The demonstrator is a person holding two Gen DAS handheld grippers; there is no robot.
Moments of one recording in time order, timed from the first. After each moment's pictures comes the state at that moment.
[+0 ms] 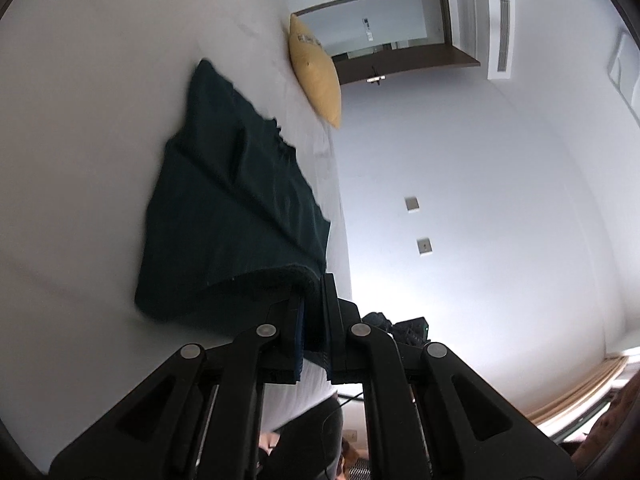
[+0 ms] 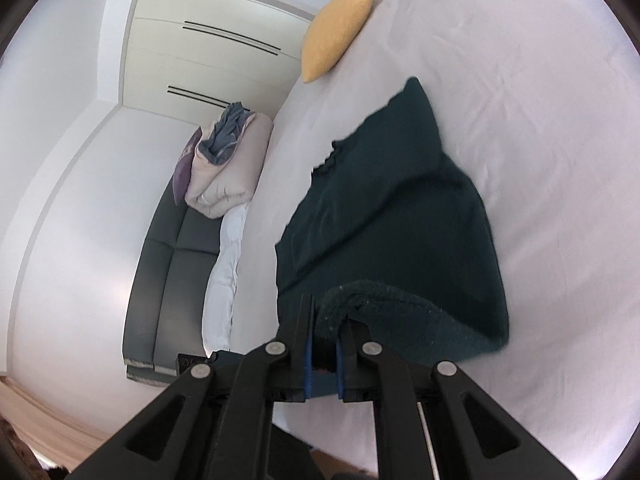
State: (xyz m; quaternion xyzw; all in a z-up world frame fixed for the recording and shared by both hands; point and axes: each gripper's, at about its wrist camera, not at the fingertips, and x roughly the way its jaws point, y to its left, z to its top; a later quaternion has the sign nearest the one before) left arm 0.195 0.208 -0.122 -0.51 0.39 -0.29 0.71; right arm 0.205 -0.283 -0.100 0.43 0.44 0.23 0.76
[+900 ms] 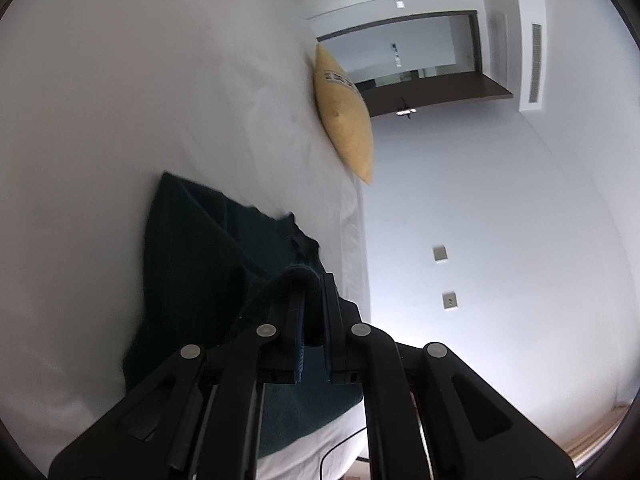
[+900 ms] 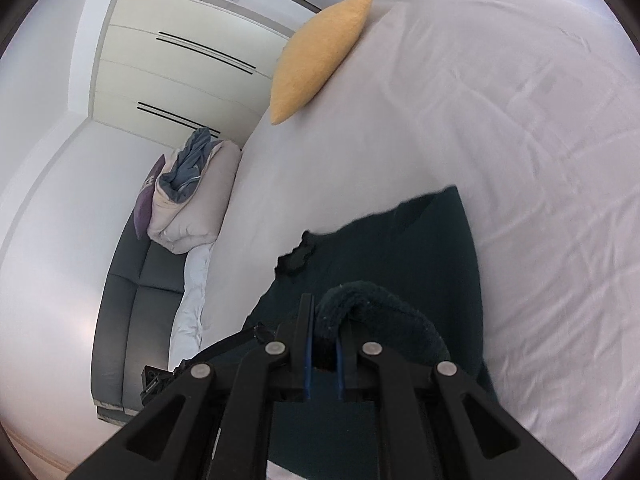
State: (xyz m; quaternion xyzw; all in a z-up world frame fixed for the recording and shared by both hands) left arm 0.424 0.223 -0.129 -0.51 0.39 -0.22 0.73; right arm 0.387 -0.274 -0.120 0.41 0.43 0.17 0.78
